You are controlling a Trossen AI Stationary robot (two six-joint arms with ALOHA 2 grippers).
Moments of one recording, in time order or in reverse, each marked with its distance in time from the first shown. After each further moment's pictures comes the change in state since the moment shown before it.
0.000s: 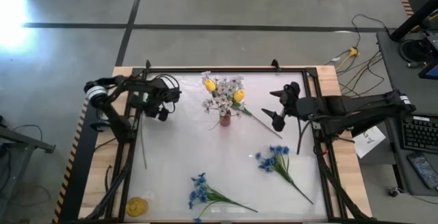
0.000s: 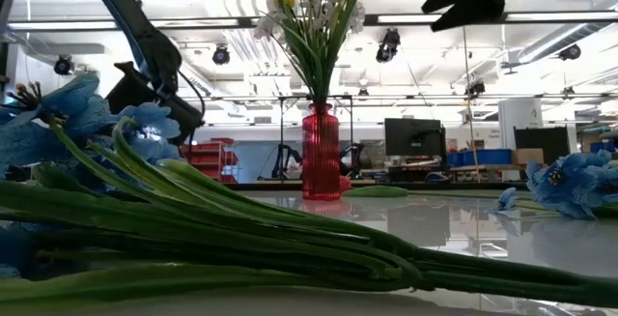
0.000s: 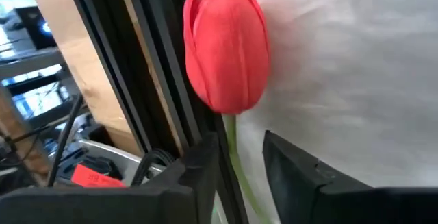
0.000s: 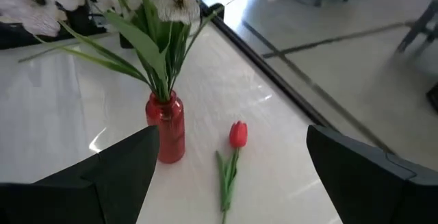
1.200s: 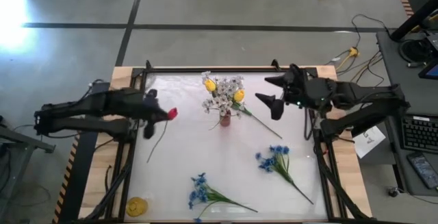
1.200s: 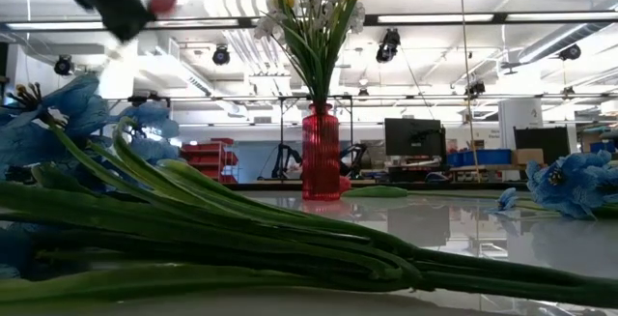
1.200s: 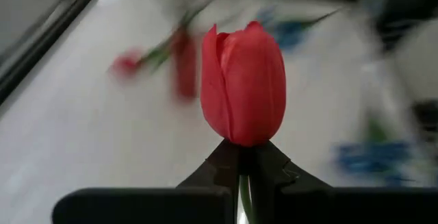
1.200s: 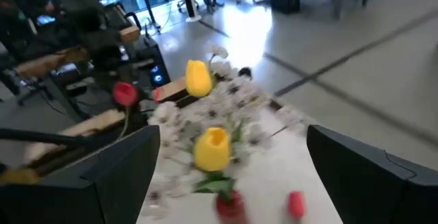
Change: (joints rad) left arm -0.537 -1.052 -0.005 0.495 0.405 0.743; right arm 0.016 0.196 0.456 -0.075 -0.021 0.160
